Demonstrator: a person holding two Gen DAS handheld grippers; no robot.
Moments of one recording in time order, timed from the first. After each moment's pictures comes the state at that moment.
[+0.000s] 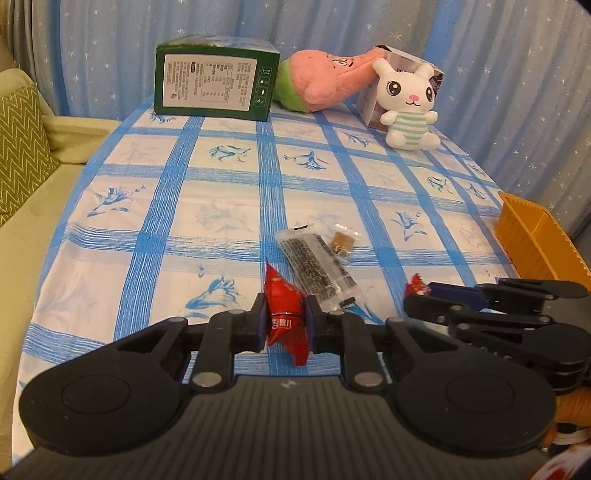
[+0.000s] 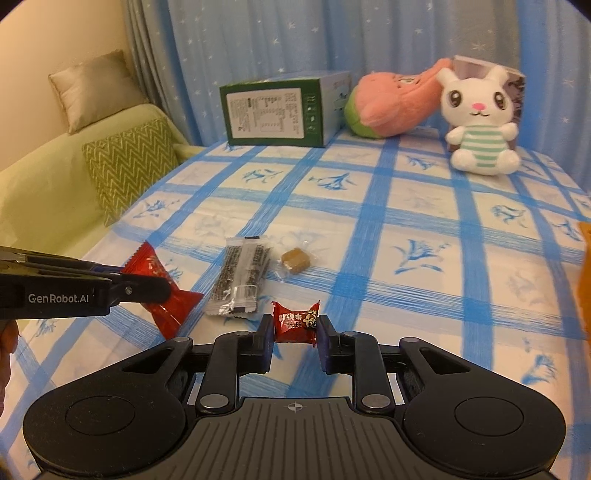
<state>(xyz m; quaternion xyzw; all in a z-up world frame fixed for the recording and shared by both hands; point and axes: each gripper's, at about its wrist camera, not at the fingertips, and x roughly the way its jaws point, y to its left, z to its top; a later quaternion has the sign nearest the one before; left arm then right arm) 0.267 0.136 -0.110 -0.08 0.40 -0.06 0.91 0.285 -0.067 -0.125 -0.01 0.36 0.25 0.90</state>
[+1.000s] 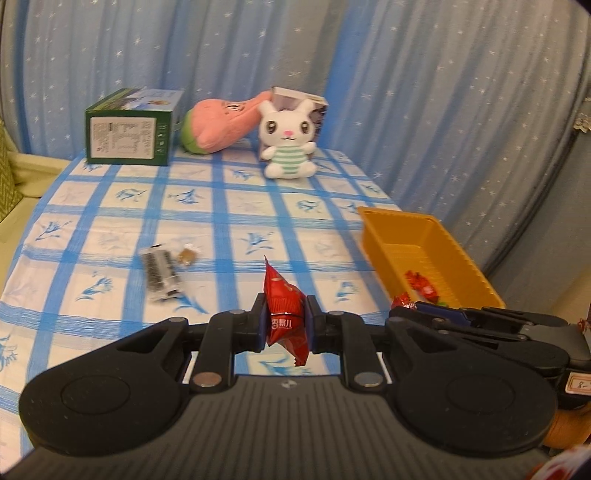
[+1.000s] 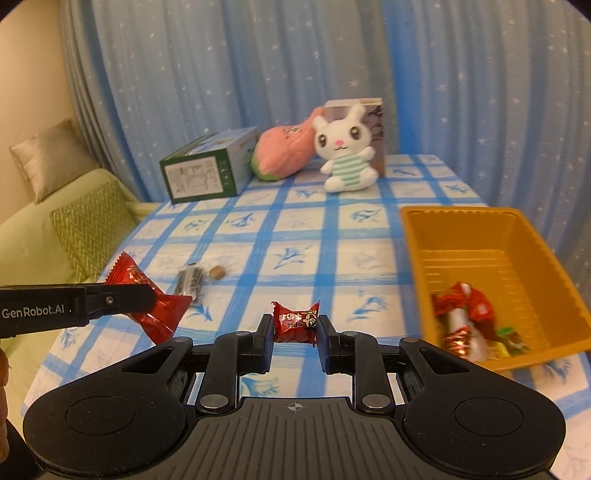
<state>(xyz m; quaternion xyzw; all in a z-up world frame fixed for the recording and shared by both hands) 0.168 0.003 -0.016 -0.08 0.34 -0.13 0.93 0.168 -0.205 -0.037 0.06 0.33 0.15 0.93</state>
